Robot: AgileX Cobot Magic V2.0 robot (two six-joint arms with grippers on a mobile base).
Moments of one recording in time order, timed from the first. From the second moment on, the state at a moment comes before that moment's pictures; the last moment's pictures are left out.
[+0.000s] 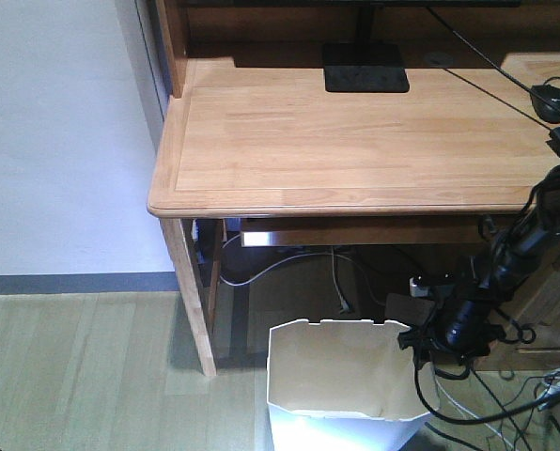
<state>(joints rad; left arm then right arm) 0.00 -0.01 0.03 0.03 0.08 0.00 0.01 2.60 -1.13 0.06 0.30 -0.14</state>
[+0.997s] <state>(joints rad) 0.00 -0.01 0.03 0.03 0.08 0.00 -0.02 3.06 -1.65 0.08 0.48 -0.22</state>
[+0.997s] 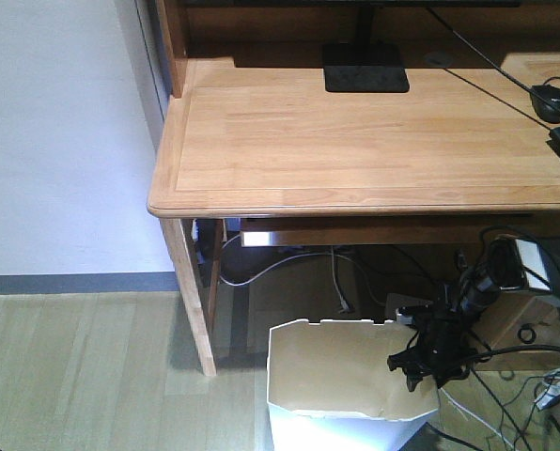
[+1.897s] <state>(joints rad) 0.00 -0.01 0.03 0.03 0.08 0.00 -0.03 2.88 -1.42 0.43 0.30 -0.57</state>
